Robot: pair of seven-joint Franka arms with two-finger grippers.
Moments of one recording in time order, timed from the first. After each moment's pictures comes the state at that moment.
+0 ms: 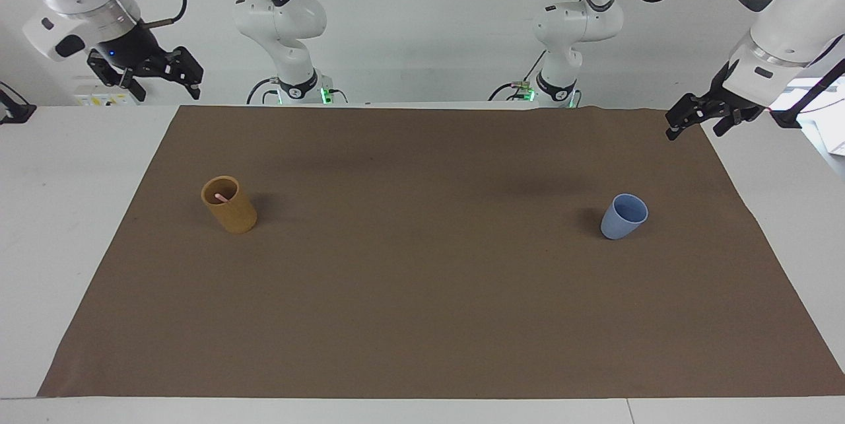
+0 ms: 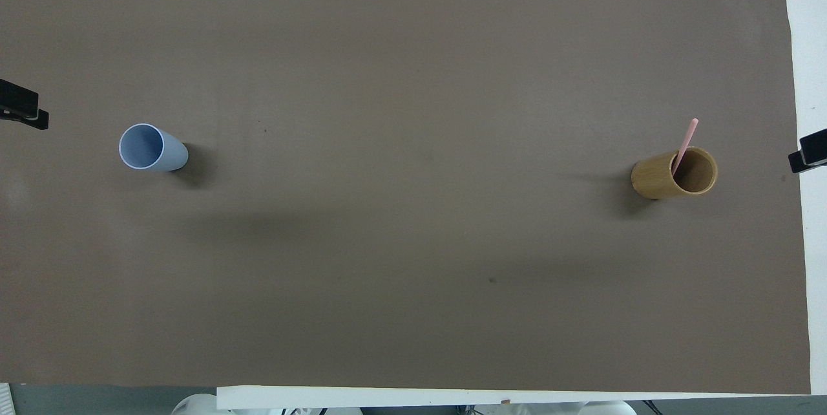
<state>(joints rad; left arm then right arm) 0.00 0.02 -0.04 -1.53 0.01 1.47 -0.02 -0.03 -0.01 -0.08 -1.46 -0.03 1.29 -0.15</state>
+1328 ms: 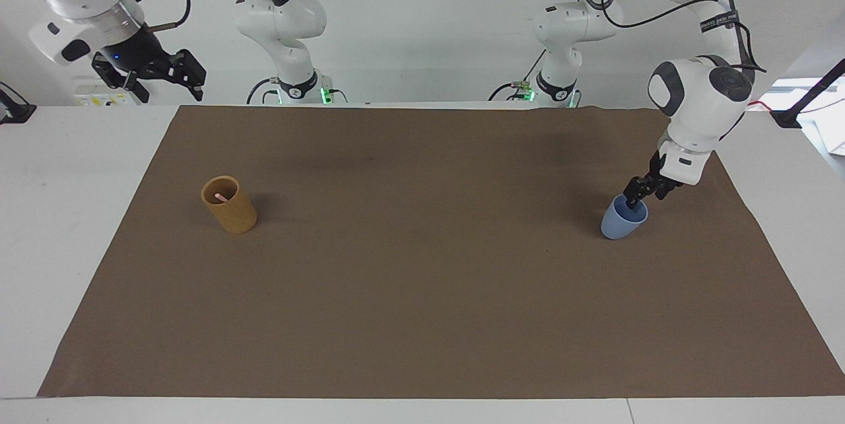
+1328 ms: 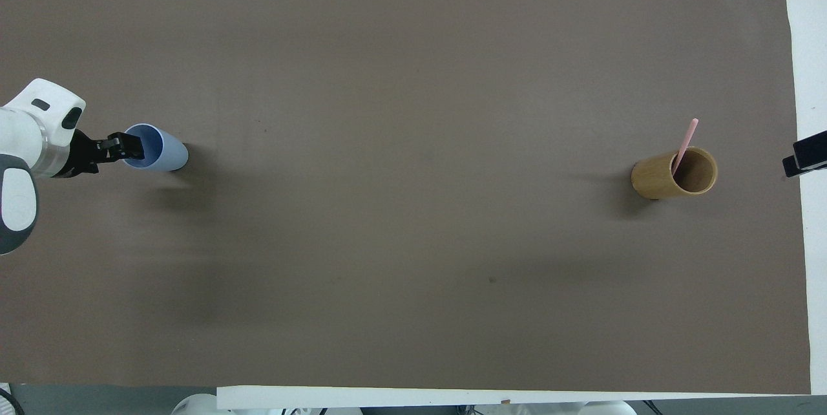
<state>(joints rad) 0.03 0.00 -0.04 -2.23 0.02 2.28 -0.23 -0.03 -0.02 -0.08 -1.50 -0.03 1.30 -0.15</state>
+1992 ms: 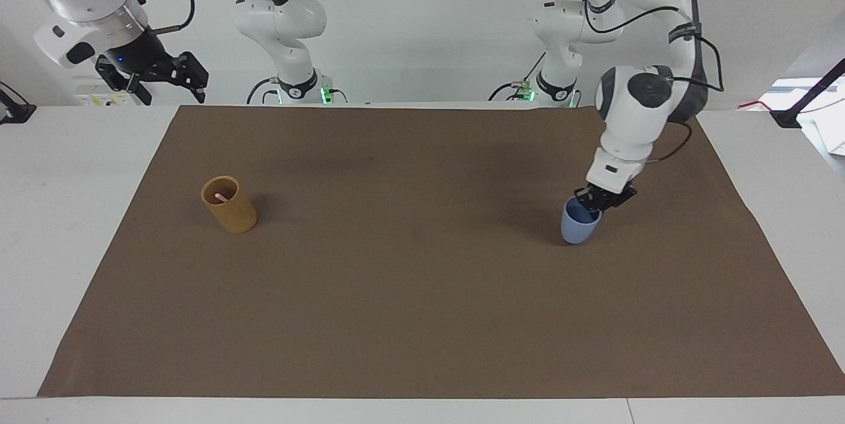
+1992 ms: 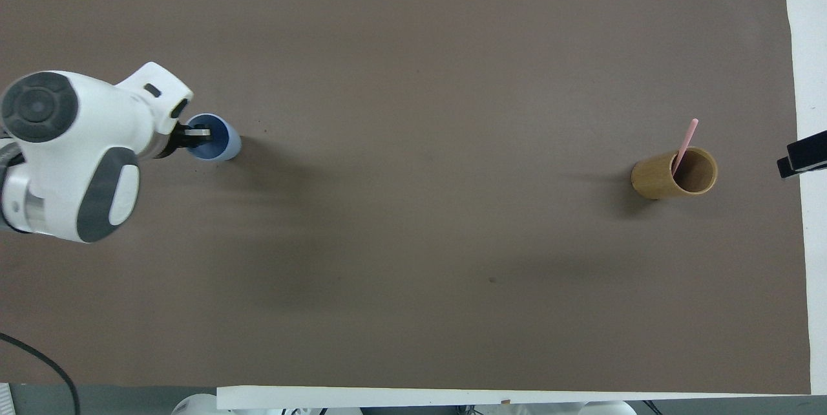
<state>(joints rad) -0.32 0.06 -0.06 -2.12 0.13 2.26 -0.44 -0.03 -0.04 -0.08 -1.54 -0.03 1.39 -0.16</state>
